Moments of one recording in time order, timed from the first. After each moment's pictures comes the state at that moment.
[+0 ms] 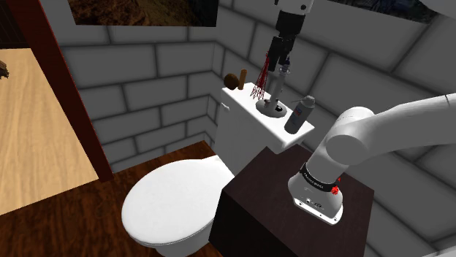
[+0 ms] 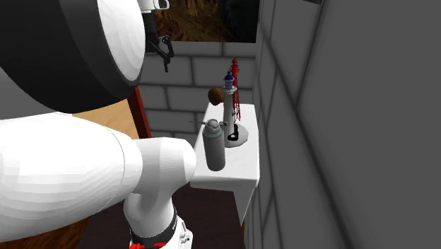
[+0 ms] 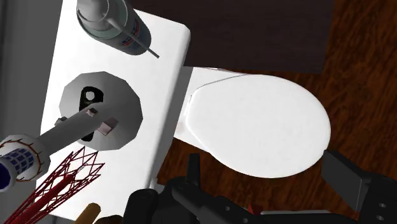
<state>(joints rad) -0.01 -0.76 -0.01 -2.37 -0.01 1.56 -0.11</state>
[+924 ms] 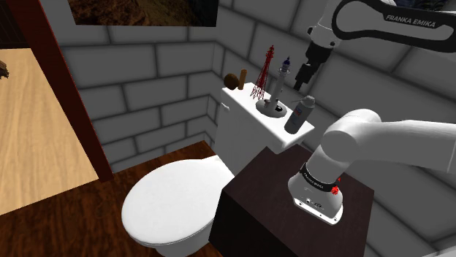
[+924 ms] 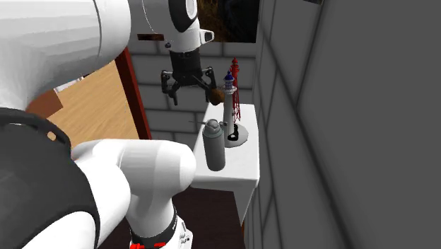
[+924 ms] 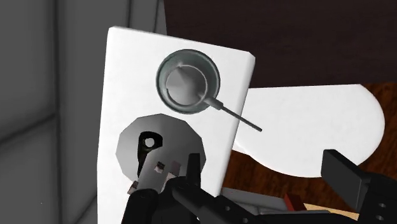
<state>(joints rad) -0.17 -1.08 -0.22 -2.71 -0.21 1.70 -0.25</state>
